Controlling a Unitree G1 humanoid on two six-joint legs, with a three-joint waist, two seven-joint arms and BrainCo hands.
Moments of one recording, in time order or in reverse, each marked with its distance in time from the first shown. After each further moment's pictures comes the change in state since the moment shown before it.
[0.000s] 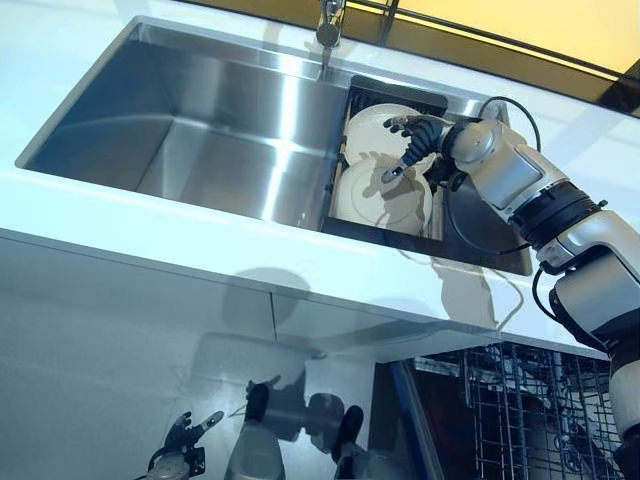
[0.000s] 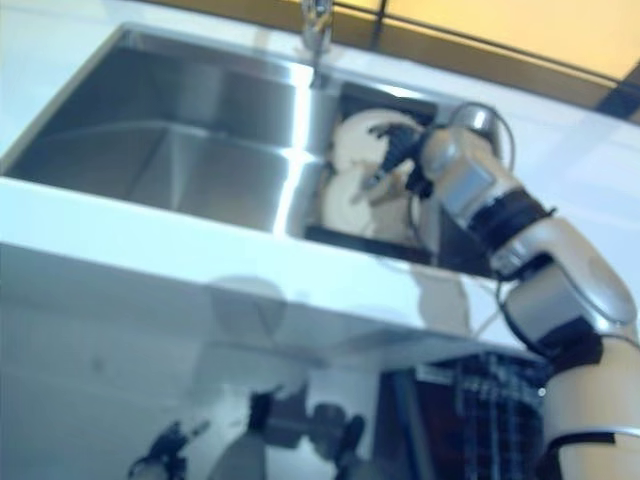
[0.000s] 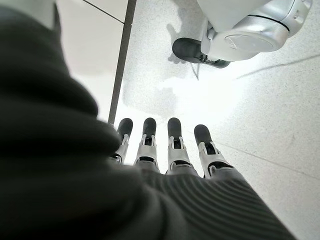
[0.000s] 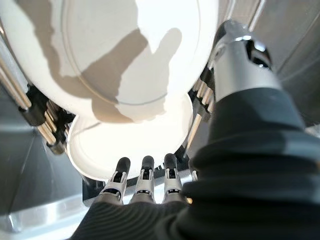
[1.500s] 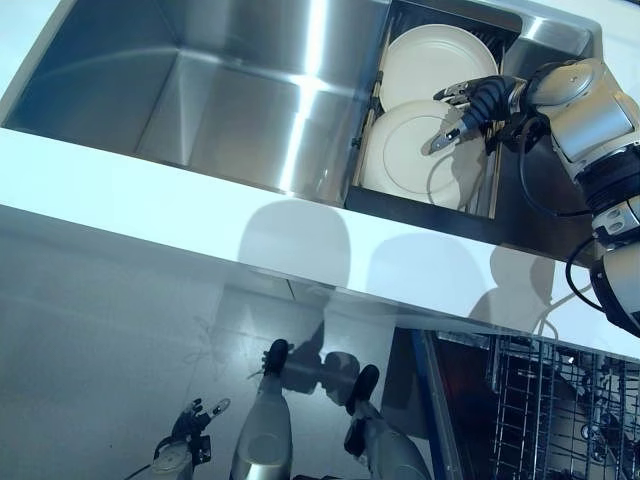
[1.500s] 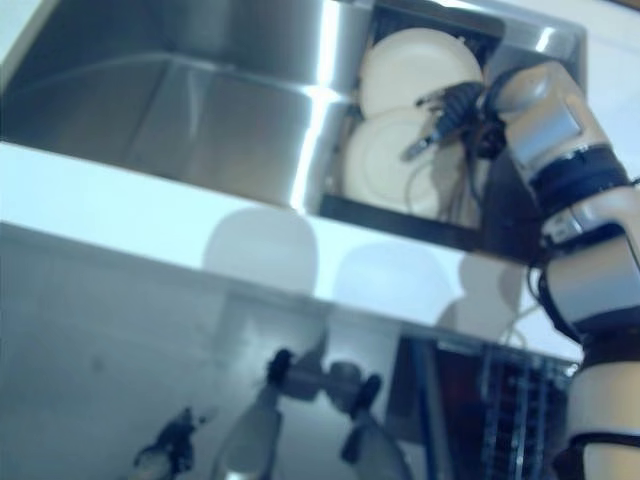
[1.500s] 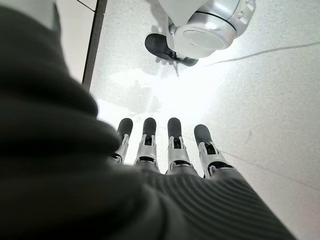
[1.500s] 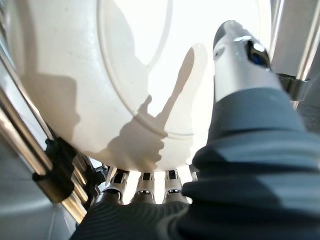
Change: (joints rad) left arm -0.008 0.000 0.005 -0.056 -0.047 -0.002 -0.069; right arm -0.084 -0.114 -0.190 0.117 -0.024 0.034 0.321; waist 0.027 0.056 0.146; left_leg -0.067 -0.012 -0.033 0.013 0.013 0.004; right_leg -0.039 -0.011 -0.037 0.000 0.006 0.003
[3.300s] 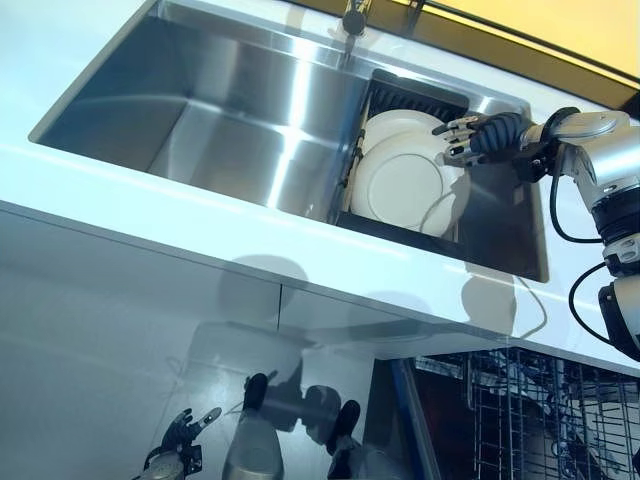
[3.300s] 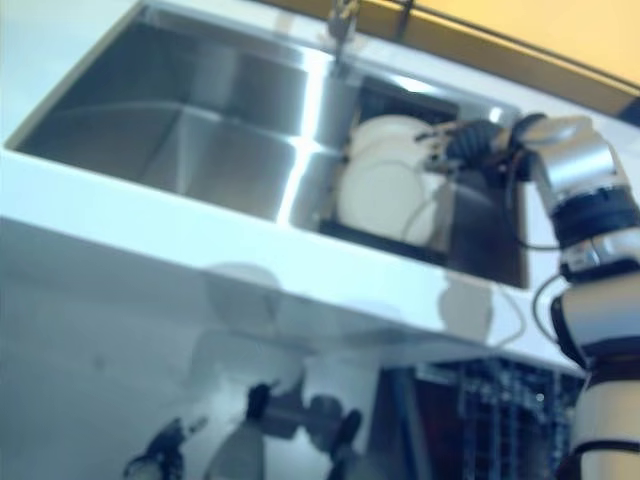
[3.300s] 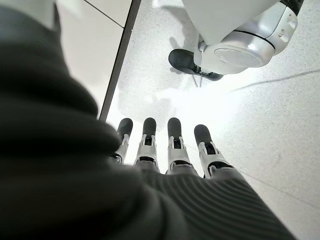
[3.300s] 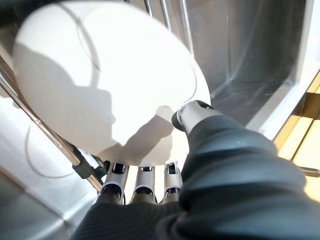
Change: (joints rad) left arm 0.037 0.018 0.031 0.024 0.010 -0.004 -0.005; right arm 0.210 -0.046 -0.201 -0.114 0.324 0.131 0.072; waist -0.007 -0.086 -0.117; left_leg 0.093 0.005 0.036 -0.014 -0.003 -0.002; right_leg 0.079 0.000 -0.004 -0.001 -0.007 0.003
